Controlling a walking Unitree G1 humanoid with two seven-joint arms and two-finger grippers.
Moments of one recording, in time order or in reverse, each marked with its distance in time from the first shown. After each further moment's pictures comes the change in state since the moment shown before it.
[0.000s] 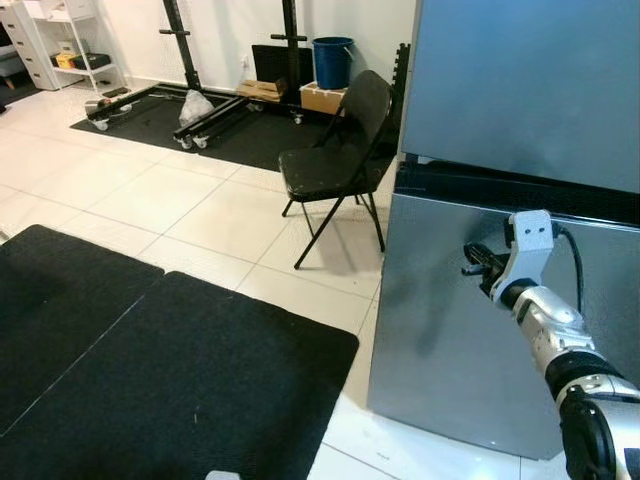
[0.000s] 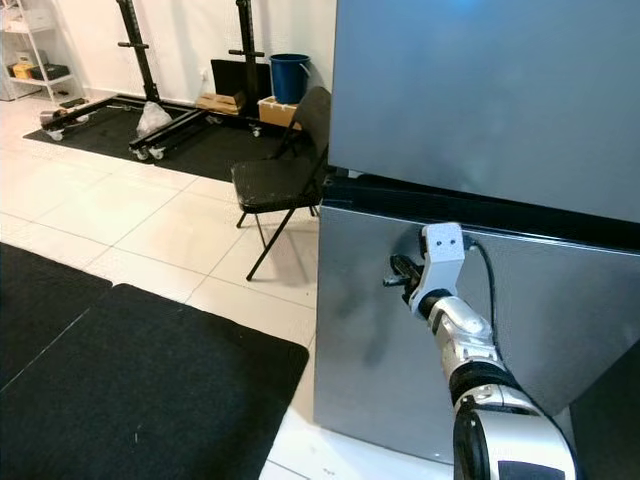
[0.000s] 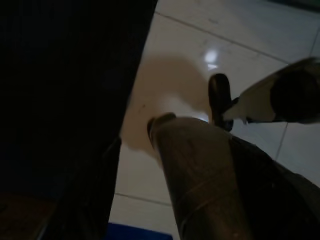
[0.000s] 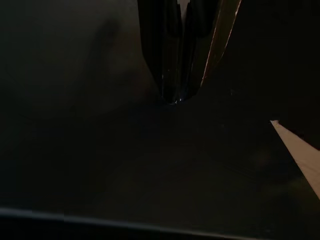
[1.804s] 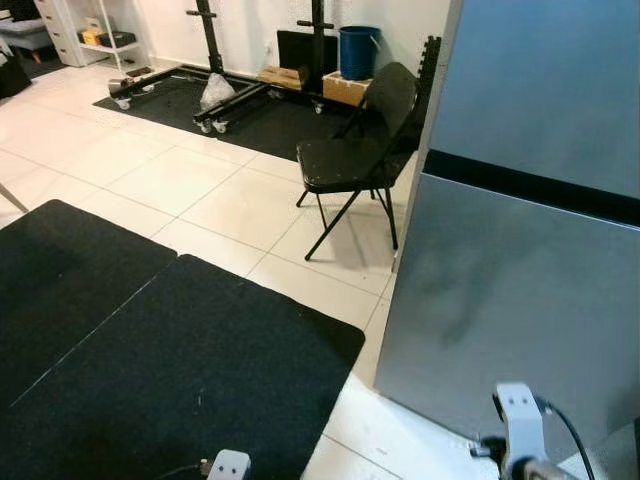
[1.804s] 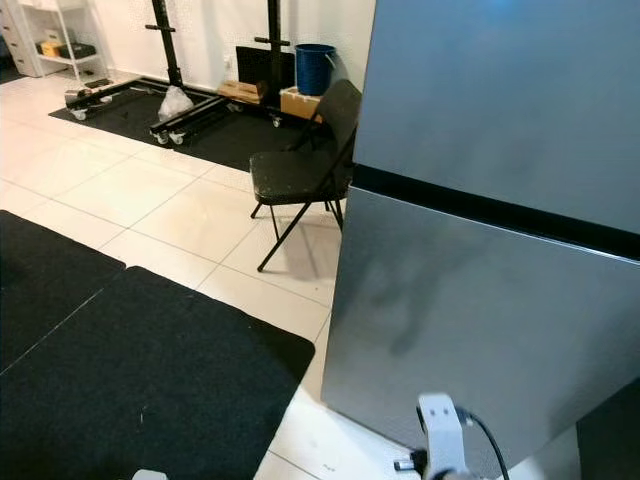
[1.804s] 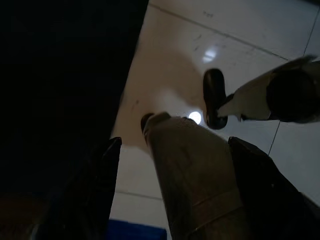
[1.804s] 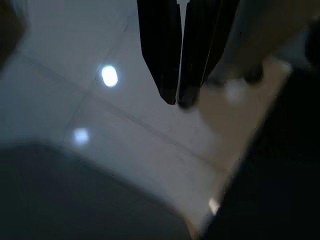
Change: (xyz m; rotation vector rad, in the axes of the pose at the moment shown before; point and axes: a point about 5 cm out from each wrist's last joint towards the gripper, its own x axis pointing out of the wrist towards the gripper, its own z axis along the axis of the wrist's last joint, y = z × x) left arm 0.016 -0.006 0.032 0.035 0.012 -0.019; right arm -0.165 0.010 -0.216 0.070 0.832 -0.145
